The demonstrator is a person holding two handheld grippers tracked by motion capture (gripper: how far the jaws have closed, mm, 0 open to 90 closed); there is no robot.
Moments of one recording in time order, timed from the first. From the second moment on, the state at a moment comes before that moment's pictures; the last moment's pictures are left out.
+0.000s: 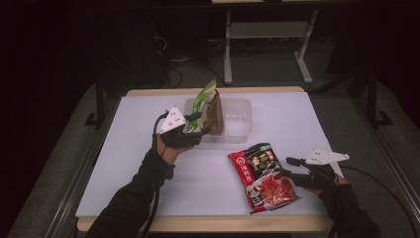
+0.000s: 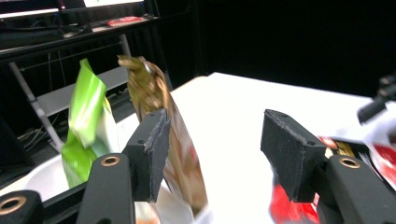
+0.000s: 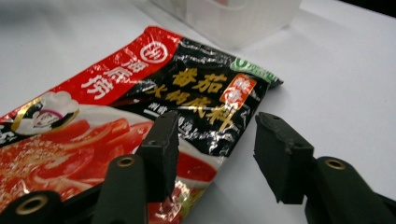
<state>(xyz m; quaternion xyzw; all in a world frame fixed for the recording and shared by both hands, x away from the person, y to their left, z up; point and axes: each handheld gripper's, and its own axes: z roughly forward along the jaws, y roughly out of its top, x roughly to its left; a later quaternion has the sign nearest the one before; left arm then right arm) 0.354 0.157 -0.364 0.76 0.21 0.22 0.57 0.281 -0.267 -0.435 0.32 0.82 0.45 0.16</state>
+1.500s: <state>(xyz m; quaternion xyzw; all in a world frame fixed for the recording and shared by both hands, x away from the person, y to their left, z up) 0.352 0.119 -0.438 0.82 0.25 -0.01 0.51 0.268 -0.256 -0.453 0.41 0.81 0.41 -0.01</state>
